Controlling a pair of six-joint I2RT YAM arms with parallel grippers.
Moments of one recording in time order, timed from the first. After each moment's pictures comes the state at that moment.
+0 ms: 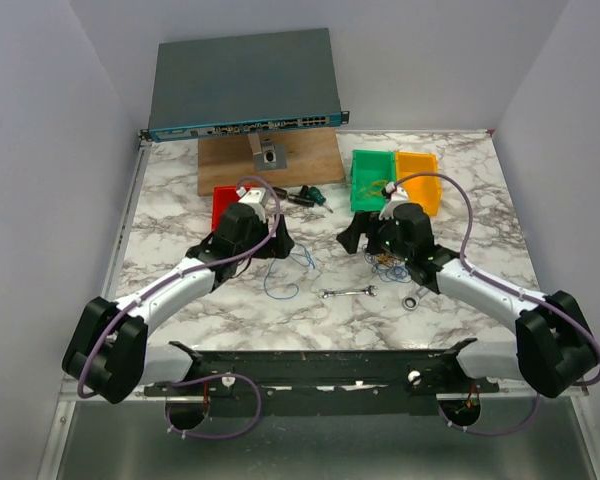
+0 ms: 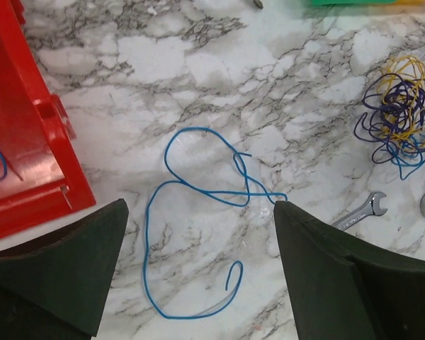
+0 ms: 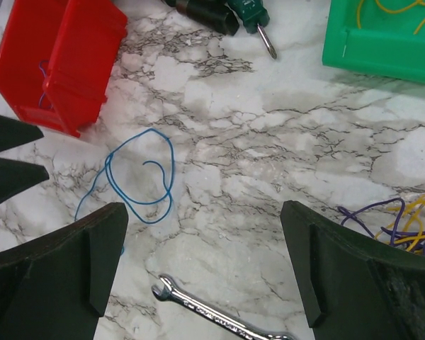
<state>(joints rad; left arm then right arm) -0.50 1.26 0.69 0.03 0.09 -0.41 0.52 1.27 0.67 0.16 -0.09 0.42</state>
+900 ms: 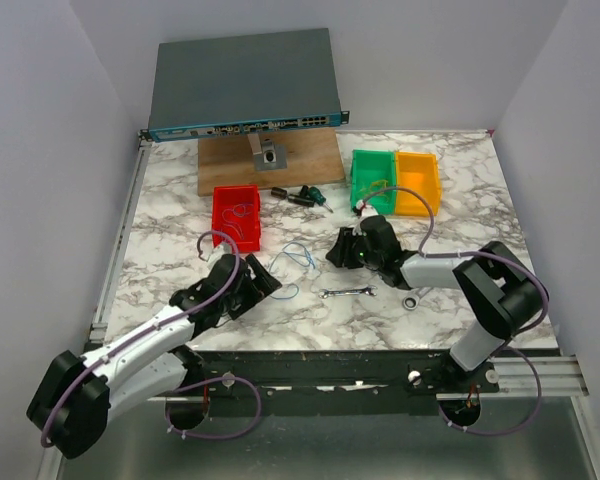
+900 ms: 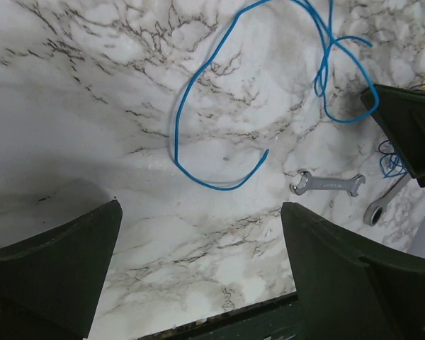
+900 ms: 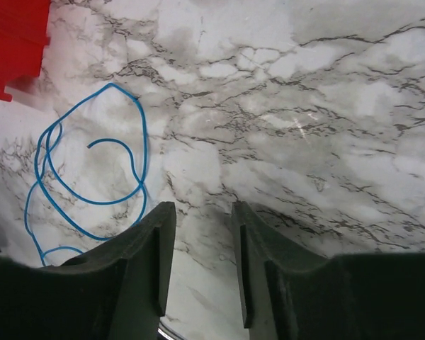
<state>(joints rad) -0.62 0.88 0.37 -0.26 -0.08 -1.15 0.60 1.64 0.65 0.41 -0.10 0.50</state>
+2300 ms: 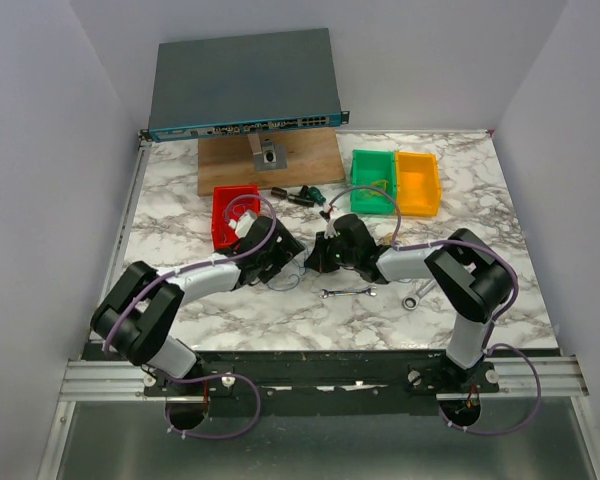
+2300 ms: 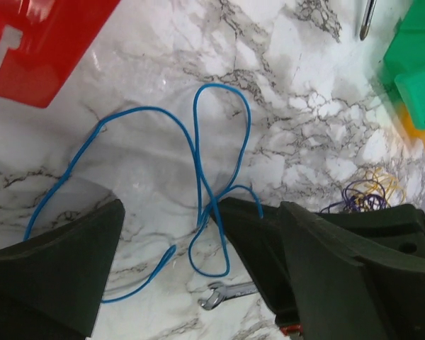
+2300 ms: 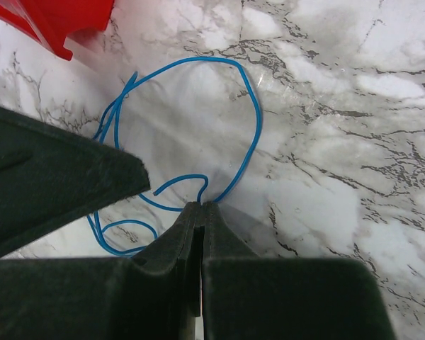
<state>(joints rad) -0.63 1.49 0.68 0.01 -0.13 -1.24 0.72 1.83 0.82 0.40 -0.23 0.47</state>
